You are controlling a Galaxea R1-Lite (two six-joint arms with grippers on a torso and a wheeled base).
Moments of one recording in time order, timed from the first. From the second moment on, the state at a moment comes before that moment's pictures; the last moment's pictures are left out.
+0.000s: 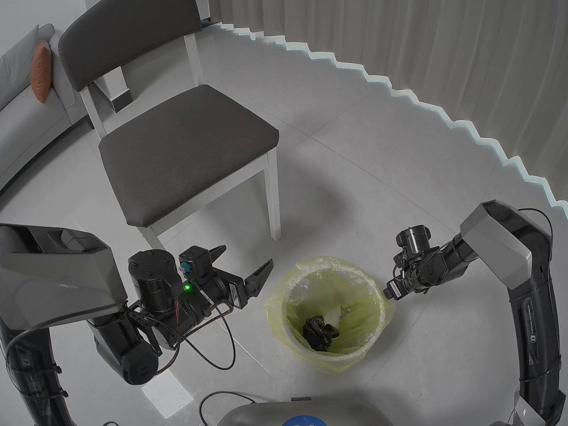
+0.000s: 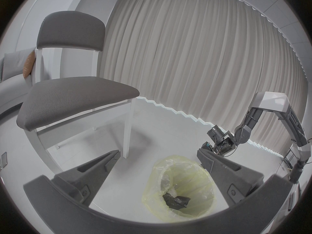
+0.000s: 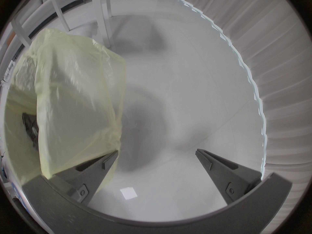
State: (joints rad) left arm -0.50 2.13 -0.49 -1.55 -0.05 -0.09; right arm 0.20 2.59 -1.43 -0.21 -0.23 -0.25
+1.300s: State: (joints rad) left arm -0.44 2.27 -1.03 -0.73 -0.04 -0.09; right arm 0.19 2.22 -1.03 -0.35 -0.20 -0.25
